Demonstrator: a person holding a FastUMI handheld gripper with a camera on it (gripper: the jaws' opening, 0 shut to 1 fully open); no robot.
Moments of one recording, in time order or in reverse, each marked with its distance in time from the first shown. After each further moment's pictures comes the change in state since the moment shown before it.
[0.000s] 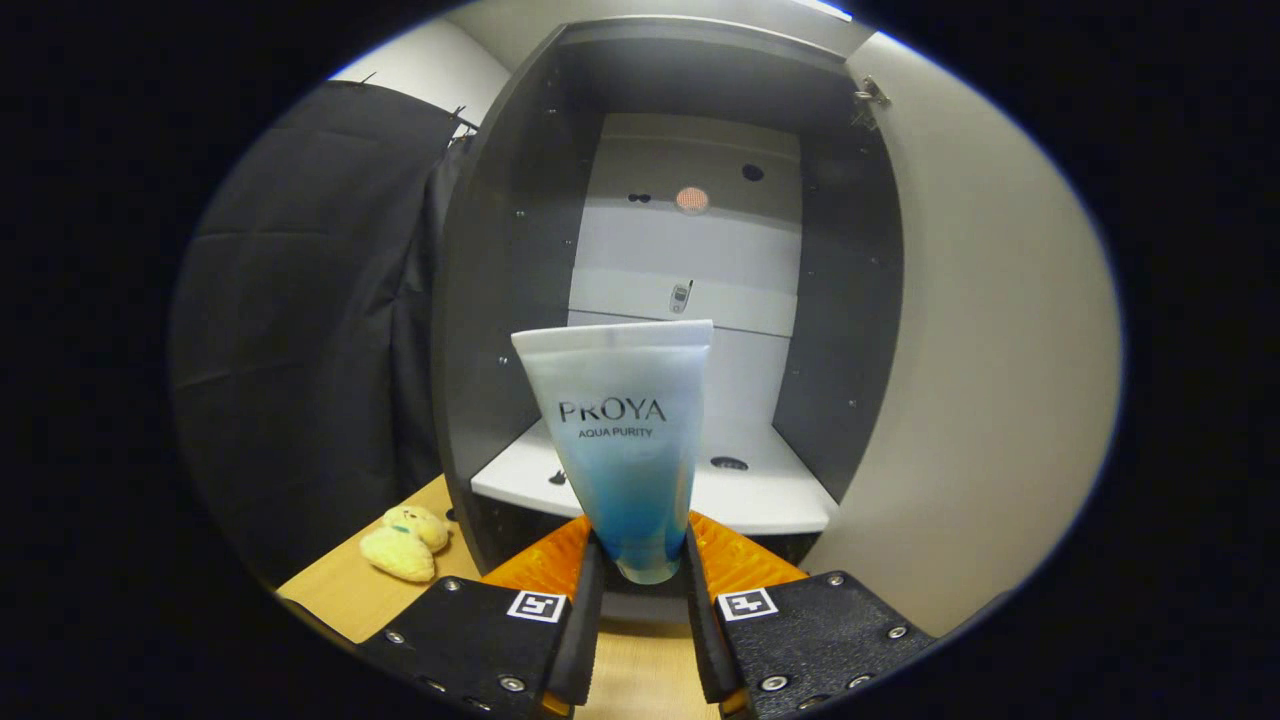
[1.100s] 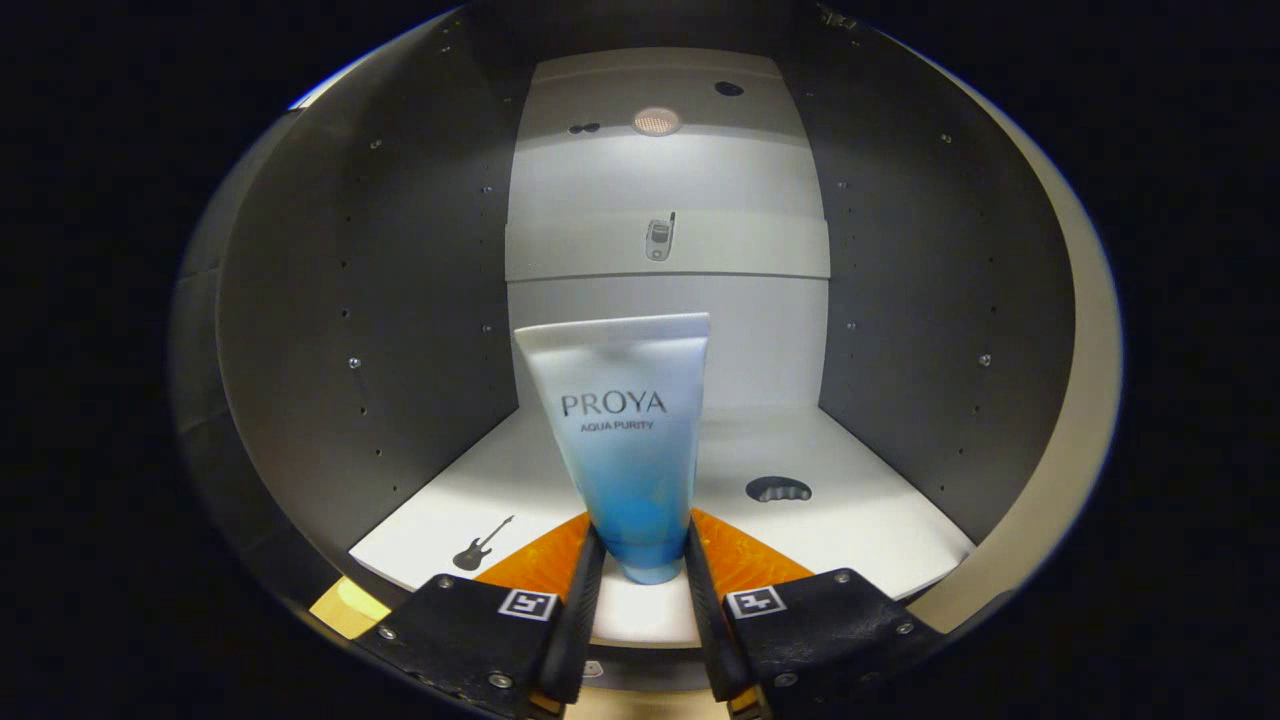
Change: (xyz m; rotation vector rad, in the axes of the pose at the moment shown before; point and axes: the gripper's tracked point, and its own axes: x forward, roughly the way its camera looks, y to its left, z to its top) arm 0.132 -0.006 -0.034 0.142 0.062 0.031
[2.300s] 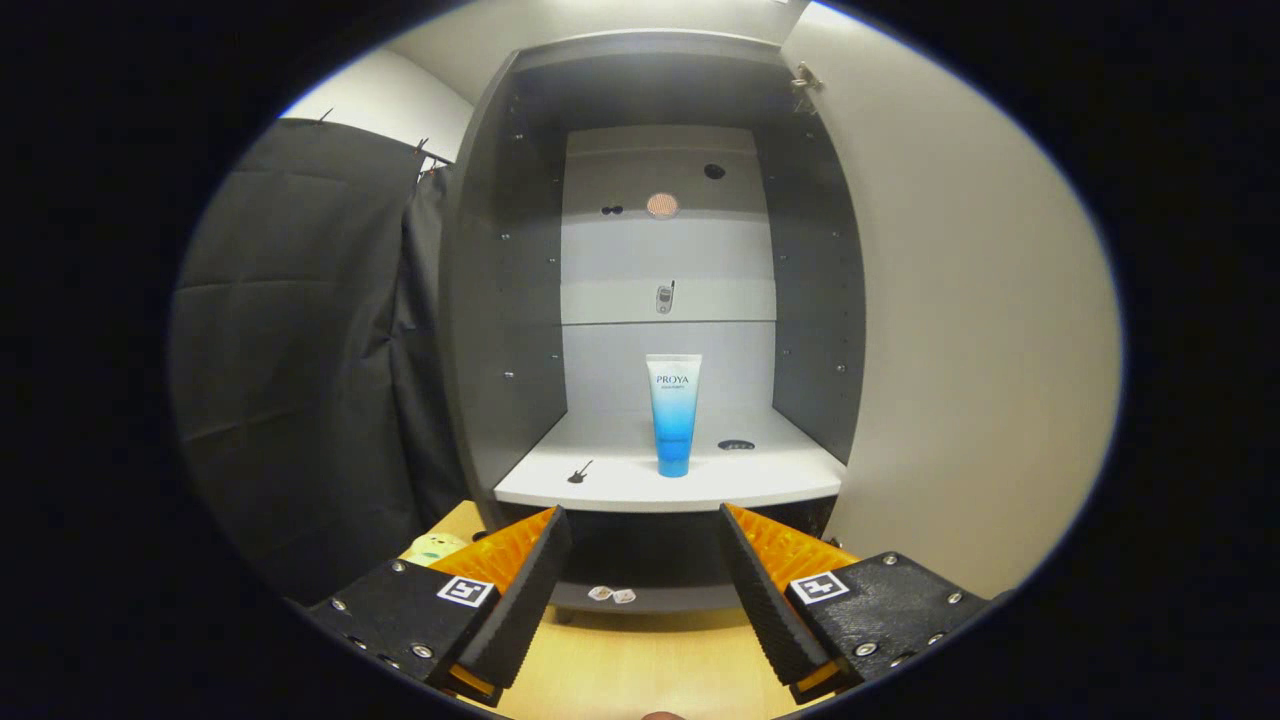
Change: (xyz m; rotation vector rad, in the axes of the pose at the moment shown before) arm -0.202 0.031 -0.008 0.033 -0.086 -0.025
